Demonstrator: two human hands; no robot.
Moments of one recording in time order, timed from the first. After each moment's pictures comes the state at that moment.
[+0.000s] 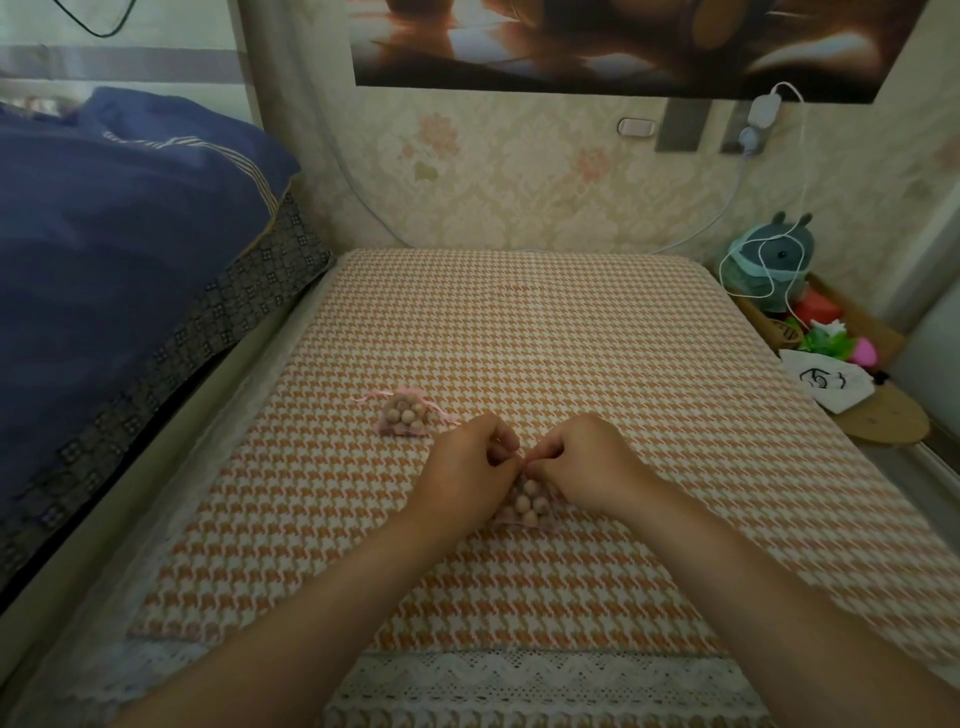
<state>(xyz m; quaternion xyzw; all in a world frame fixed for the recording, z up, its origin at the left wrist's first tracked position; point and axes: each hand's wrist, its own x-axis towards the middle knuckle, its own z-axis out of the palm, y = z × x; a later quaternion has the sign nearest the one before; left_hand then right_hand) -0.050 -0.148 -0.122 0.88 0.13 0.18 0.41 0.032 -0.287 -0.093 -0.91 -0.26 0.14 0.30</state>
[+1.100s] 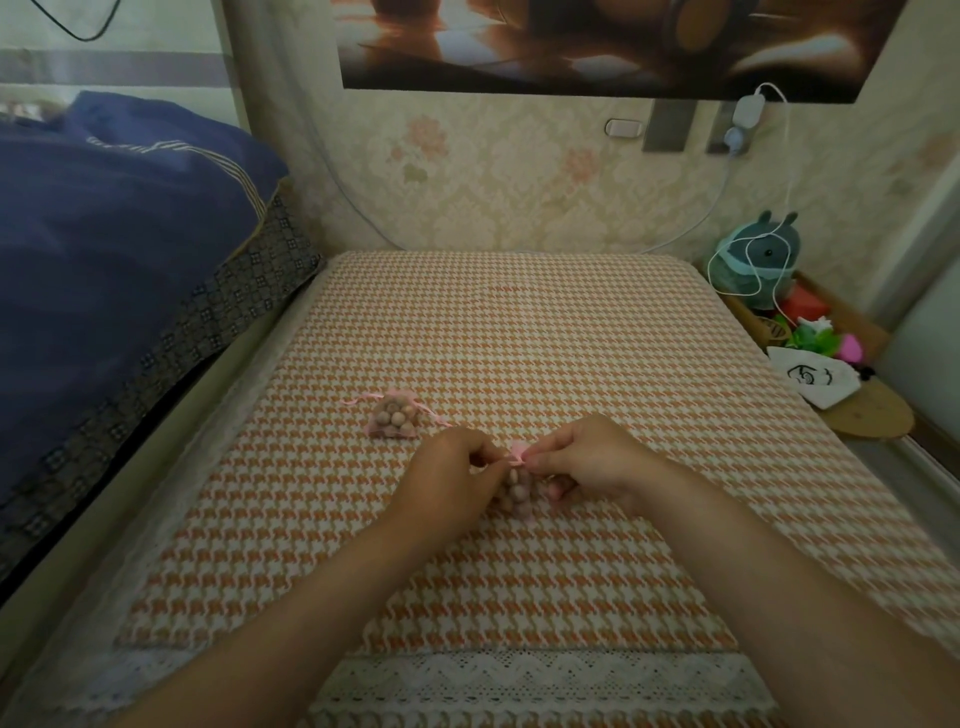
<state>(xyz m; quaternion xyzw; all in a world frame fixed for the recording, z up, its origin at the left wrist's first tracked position) -0.060 -0.146 -0.115 0.91 0.12 0.17 0.36 0.039 -0.302 -0.083 -0.80 -0.14 0.33 0.48</state>
